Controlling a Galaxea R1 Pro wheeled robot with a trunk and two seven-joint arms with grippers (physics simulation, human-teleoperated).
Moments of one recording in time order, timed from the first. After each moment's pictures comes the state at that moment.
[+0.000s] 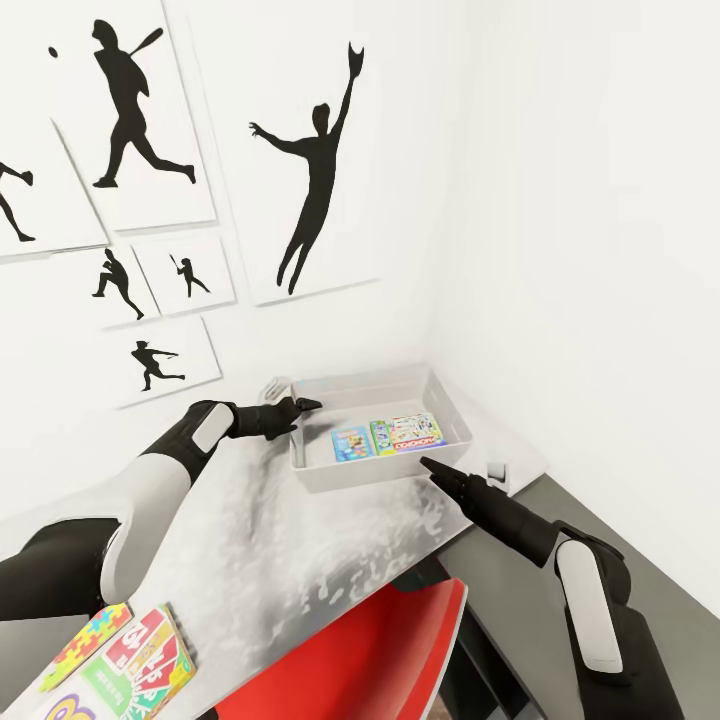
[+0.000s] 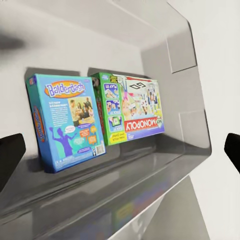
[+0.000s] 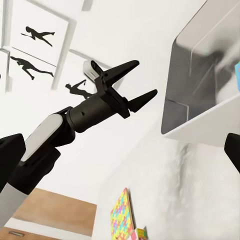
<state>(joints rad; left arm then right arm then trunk) -1.19 0.03 0.02 -0.34 0.54 0.72 -0.41 -0.35 0.09 -0.25 -1.56 -0.67 0.96 0.63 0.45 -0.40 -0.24</state>
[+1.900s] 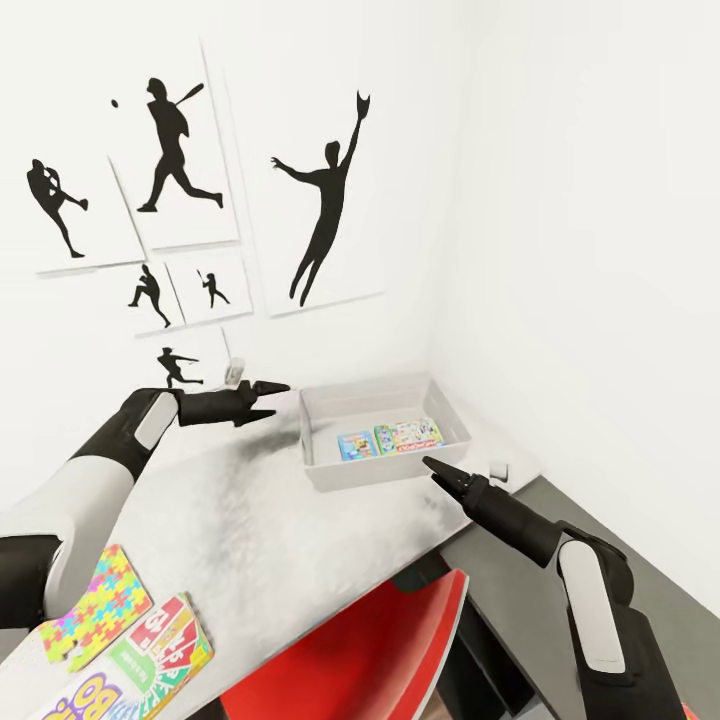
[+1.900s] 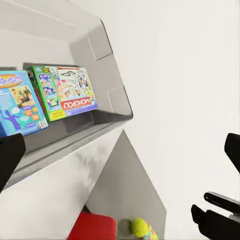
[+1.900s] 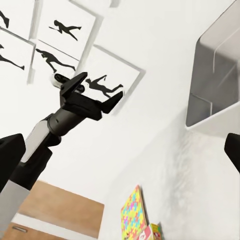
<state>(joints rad) -1.16 0.21 -0.04 -0.52 0.54 0.97 -0.80 -0.35 0.08 -0.26 -1.56 -0.67 0.97 0.64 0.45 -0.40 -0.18</state>
